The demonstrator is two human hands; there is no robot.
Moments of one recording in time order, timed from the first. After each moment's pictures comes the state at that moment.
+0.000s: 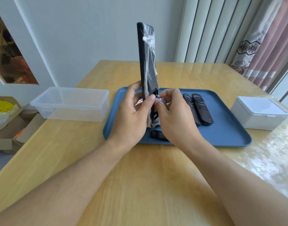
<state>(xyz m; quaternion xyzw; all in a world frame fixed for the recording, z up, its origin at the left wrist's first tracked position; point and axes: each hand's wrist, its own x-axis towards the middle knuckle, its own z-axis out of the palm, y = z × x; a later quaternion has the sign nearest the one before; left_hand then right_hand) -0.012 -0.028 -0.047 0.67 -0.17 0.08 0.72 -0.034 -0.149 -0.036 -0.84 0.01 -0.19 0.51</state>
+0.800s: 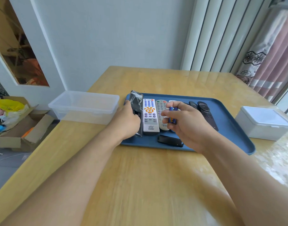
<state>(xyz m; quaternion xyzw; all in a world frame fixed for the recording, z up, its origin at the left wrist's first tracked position) 0.015 0.009 -0.040 0.90 -0.01 -0.02 0.43 -0.026 -0.163 -0.022 -0.64 0.07 0.03 0.76</state>
